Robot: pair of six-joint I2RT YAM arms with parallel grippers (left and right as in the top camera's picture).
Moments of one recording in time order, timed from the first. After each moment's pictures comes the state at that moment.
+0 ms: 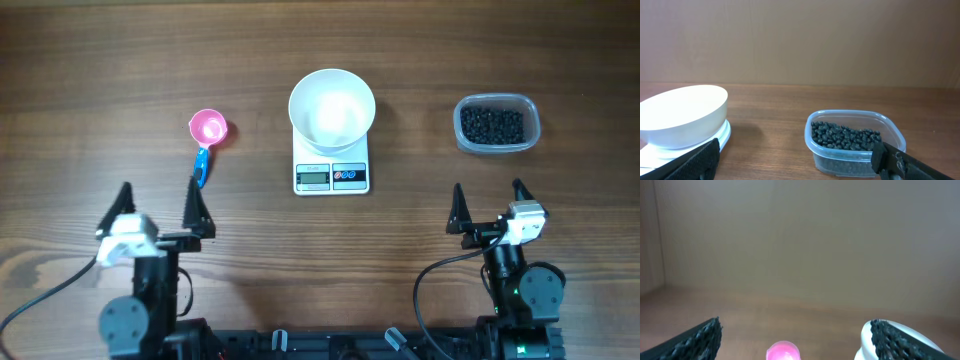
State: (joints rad) left arm 0.09 0.05 0.28 -0.11 0.06 -0.14; right arm 0.02 0.02 0.01 0.00 -0.06 0.01
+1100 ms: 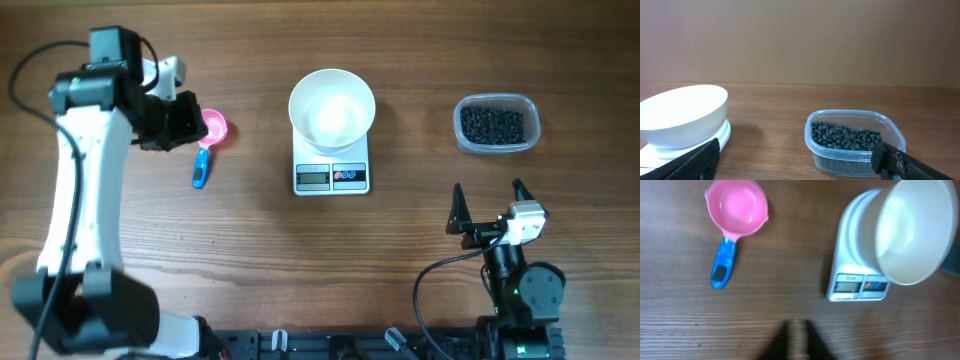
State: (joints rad) left arm 0.09 1.66 1.56 -1.24 0.33 -0.11; right arm 0.02 0.02 0.01 0.00 -0.06 0.01
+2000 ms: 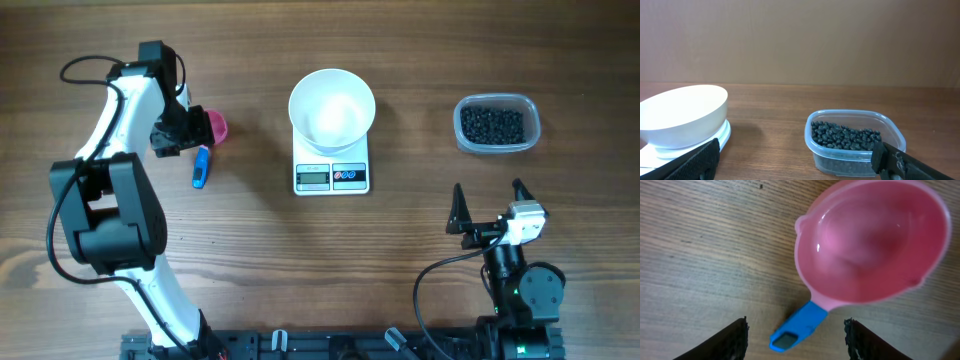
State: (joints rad) left arm 0.09 2.05 1.55 -1.06 0.02 -0.16; right arm 0.02 0.02 0.01 0.00 -0.06 0.01
